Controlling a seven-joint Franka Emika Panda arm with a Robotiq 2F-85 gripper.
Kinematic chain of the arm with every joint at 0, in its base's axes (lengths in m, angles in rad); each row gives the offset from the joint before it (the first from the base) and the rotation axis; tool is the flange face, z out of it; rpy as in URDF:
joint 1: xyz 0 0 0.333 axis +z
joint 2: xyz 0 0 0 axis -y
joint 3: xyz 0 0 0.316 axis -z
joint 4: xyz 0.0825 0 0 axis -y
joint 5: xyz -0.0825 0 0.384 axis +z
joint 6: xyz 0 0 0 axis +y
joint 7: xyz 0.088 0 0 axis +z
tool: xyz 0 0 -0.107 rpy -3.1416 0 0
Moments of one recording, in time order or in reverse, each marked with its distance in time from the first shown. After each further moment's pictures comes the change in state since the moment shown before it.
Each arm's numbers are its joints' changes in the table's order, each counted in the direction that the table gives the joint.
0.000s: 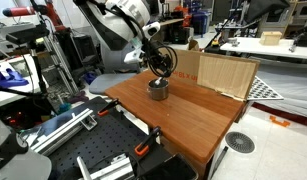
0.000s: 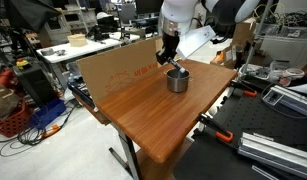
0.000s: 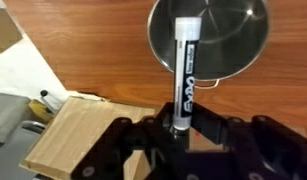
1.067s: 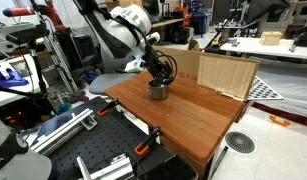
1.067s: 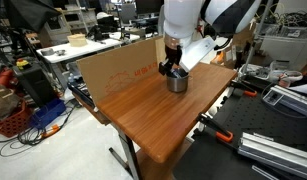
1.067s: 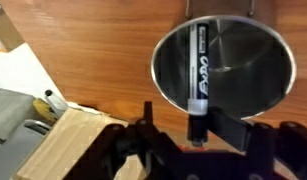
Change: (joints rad) arm 0.001 -0.081 -0.005 0.020 -0.084 0.016 -0.069
